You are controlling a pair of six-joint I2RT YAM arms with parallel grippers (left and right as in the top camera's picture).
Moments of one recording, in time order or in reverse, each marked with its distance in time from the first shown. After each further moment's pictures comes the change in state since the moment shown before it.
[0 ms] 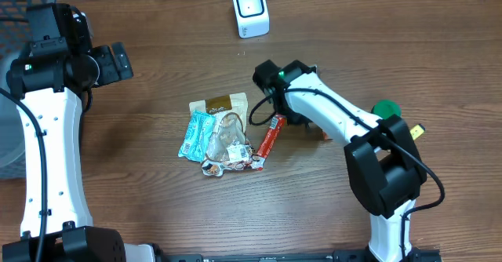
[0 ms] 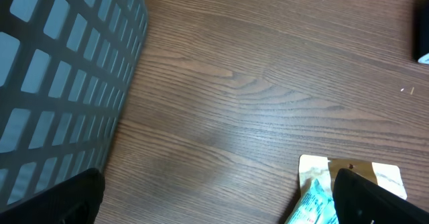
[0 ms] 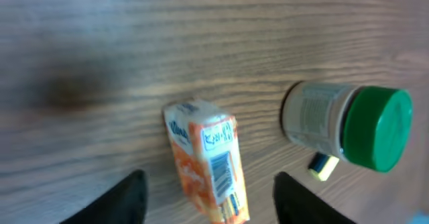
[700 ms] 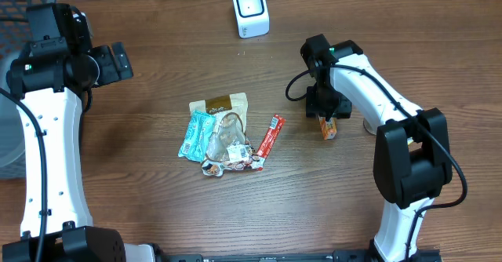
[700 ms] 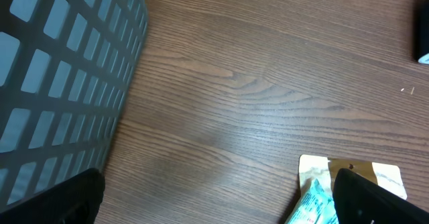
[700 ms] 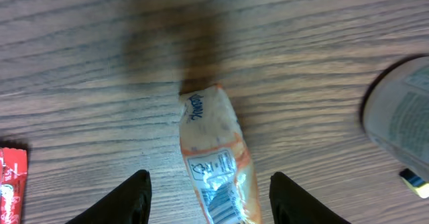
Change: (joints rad) left arm 0.000 0.000 0.000 0.000 0.000 0.000; right arm -0.245 -0.021 -0.010 0.049 -0.466 -0.183
